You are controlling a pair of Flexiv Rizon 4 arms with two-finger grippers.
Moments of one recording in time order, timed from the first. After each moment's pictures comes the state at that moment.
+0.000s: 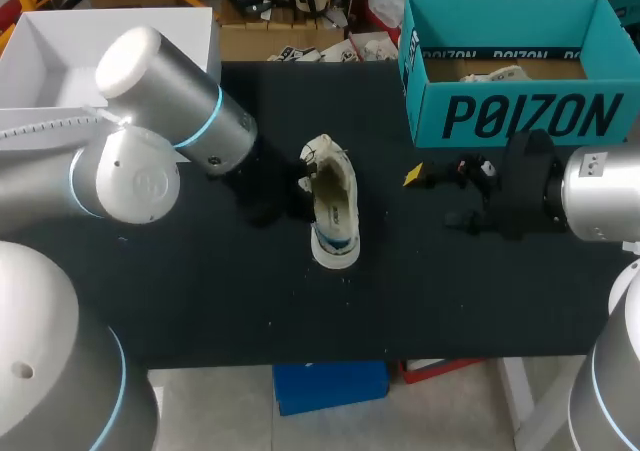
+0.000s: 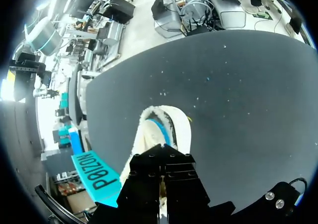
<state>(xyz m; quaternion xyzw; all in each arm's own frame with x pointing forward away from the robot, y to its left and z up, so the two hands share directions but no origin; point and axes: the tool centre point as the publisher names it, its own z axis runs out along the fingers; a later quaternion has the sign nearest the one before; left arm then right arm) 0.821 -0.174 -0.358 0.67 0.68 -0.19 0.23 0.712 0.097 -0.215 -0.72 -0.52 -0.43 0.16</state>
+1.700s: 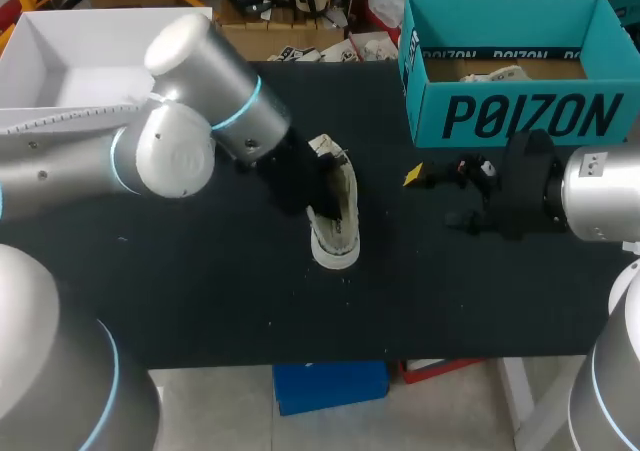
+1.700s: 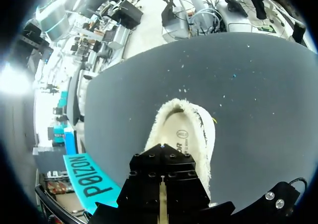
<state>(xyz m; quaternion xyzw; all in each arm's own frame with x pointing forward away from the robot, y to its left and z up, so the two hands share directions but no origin) 0.834 -0.213 -0.366 0.65 0.69 -0.25 0.19 0.712 0.097 -0.215 -0.72 -0.52 -0.43 0.16</state>
